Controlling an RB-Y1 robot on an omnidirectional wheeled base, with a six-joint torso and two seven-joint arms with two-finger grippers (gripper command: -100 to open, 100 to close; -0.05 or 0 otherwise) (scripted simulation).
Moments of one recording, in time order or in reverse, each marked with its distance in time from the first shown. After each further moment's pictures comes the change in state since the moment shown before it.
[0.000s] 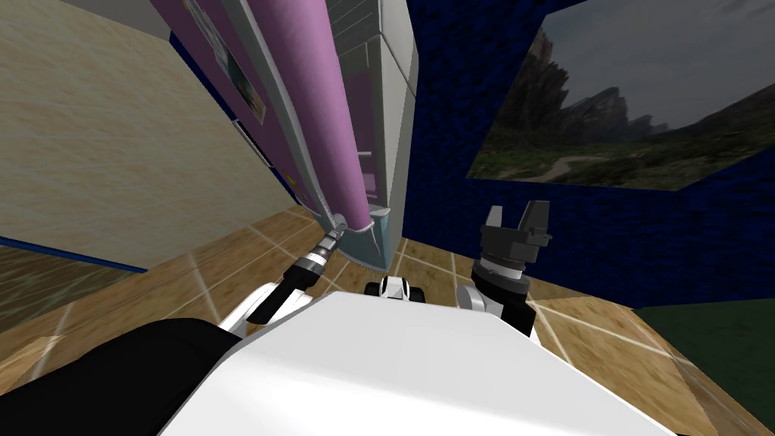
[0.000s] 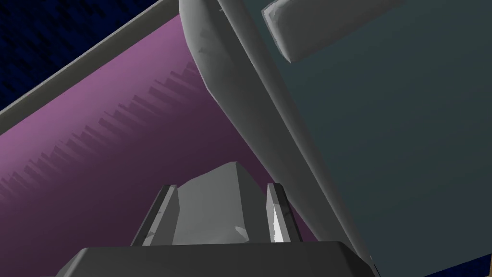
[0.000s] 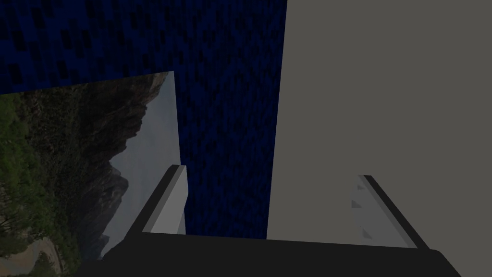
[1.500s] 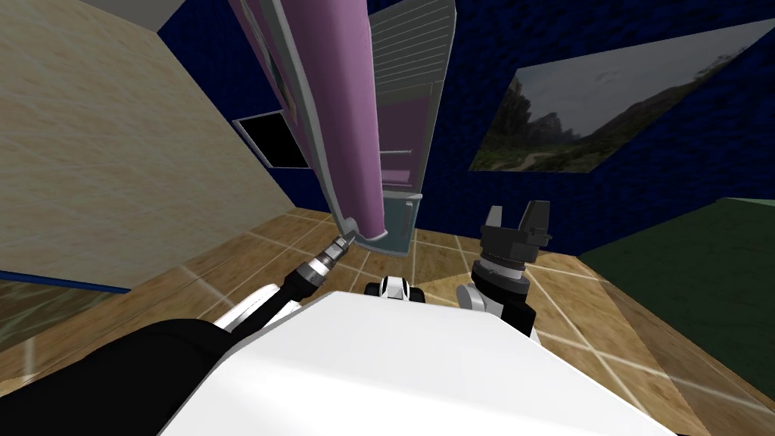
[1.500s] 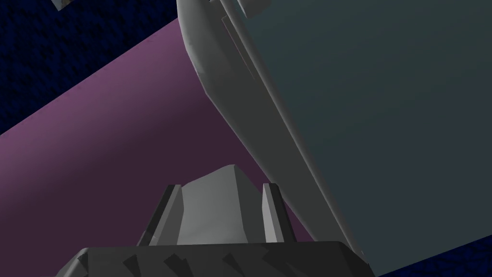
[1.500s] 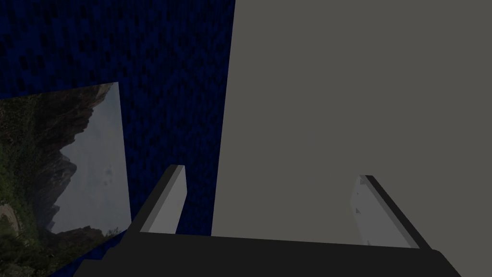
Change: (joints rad) left arm 0.049 0.216 -0.077 -0.026 0.039 -0.140 0.031; right arm 0.000 0.000 0.000 0.000 0.000 0.000 0.000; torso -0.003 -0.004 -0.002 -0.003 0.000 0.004
